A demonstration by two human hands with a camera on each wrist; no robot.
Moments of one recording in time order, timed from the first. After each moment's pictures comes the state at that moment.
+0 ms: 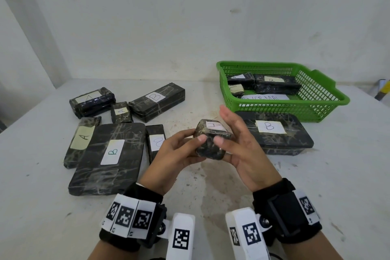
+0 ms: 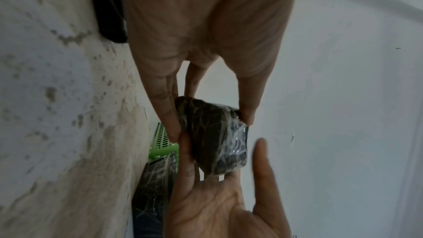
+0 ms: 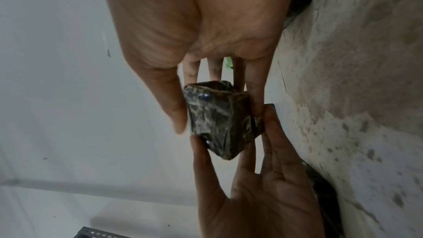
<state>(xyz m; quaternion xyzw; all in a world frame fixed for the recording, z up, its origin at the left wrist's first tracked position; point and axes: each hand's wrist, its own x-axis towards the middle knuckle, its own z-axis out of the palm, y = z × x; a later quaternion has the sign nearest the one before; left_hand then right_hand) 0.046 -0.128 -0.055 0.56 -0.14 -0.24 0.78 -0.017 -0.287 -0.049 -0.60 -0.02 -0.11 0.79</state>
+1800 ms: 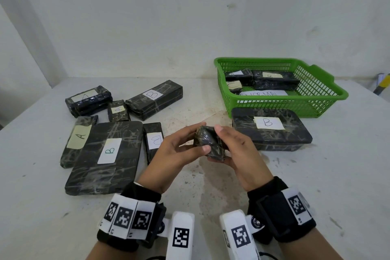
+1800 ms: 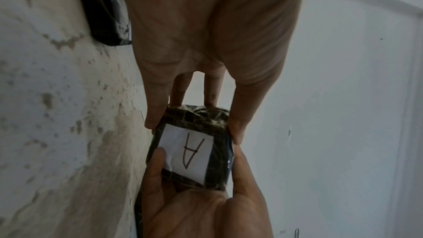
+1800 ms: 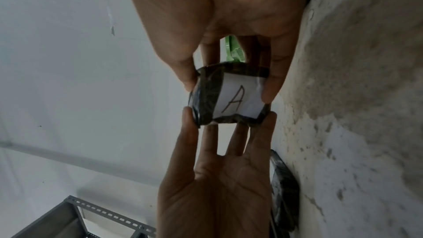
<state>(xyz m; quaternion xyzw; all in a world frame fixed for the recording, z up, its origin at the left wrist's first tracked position) 0.044 -0.125 -0.057 0.60 -0.26 -0.21 0.73 -0.016 -0.278 -0.049 -0.65 0.08 -0.10 0.75</state>
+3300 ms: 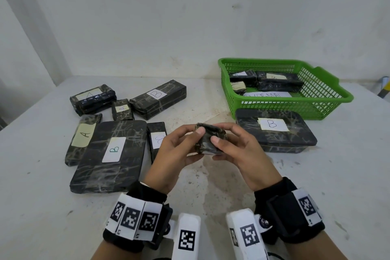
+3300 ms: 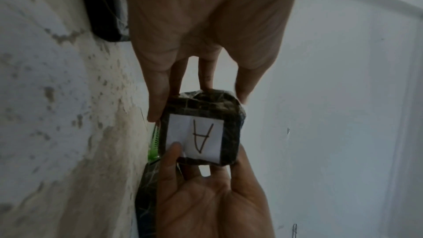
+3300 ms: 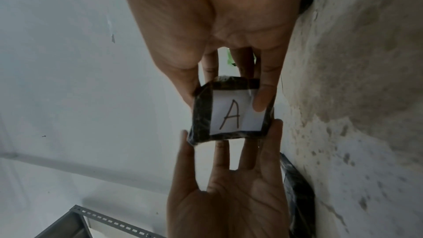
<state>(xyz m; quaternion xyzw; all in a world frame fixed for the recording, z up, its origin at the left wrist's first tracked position) 0.041 -0.128 -0.053 0.57 -0.17 -0.20 0.78 -0.014 -0.284 -0.055 -0.65 0.03 -0.10 0.75</state>
